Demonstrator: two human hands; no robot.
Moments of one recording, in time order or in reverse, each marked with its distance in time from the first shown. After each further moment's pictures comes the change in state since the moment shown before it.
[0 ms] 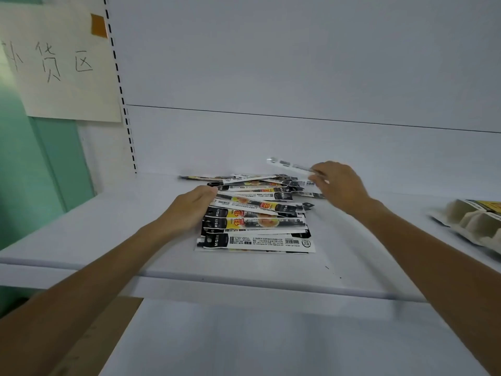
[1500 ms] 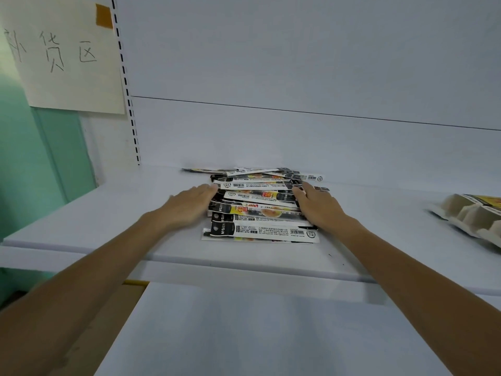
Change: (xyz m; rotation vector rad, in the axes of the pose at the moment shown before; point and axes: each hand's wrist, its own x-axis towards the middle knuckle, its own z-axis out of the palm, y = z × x) left_hand 0.002 -0.010 -0.007 0.410 -0.136 -0.060; right_hand -0.037 -0.051 0.024 0.216 -0.378 0.402
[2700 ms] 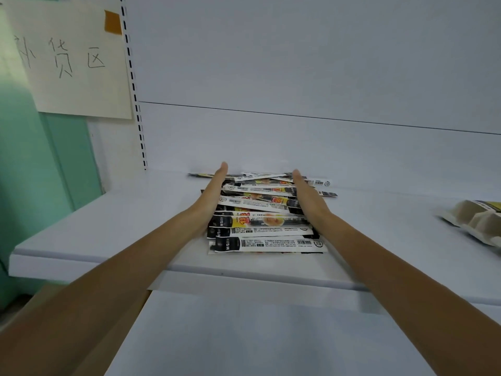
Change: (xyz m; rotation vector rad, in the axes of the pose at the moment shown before) left_hand 0.004 0.031 0.004 -0.966 0.002 -0.064; right_hand 0.000 -0.046 0.004 0.473 0.016 0.054
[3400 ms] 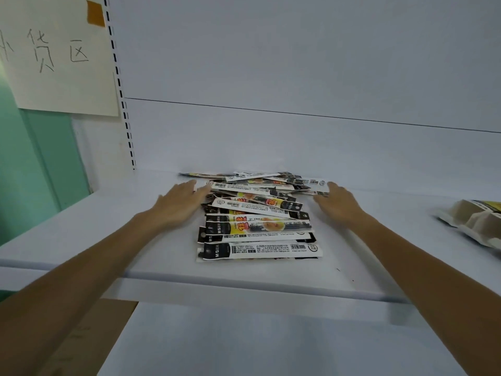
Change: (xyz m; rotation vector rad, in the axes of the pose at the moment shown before) left_hand 0.039 -0.024 -0.050 0.993 0.110 0.105; right_hand 0.039 0.055 -0.049 -0.417 0.058 0.062
